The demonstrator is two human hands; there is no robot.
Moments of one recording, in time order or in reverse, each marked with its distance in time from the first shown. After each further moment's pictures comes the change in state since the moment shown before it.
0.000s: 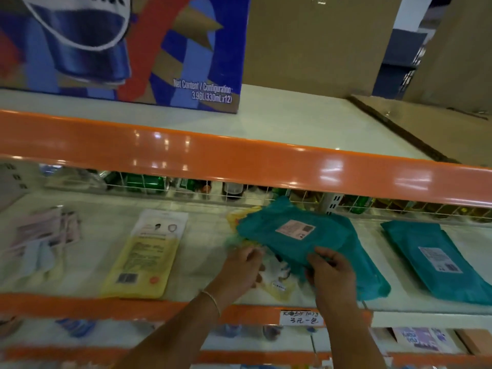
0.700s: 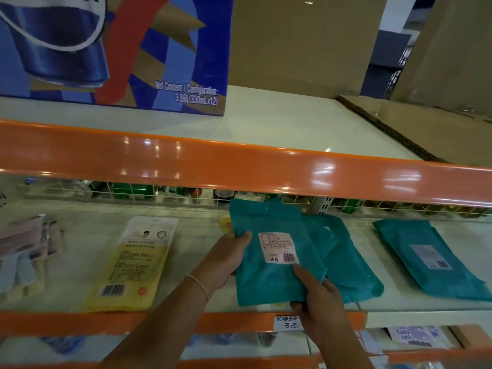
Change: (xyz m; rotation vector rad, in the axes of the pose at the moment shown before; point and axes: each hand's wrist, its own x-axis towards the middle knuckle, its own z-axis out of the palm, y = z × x) left_hand 0.014 0.038 -0.013 -0.277 -0.035 -0.158; right_hand -0.029 0.001 -0.011 0.263 -0.193 0.314
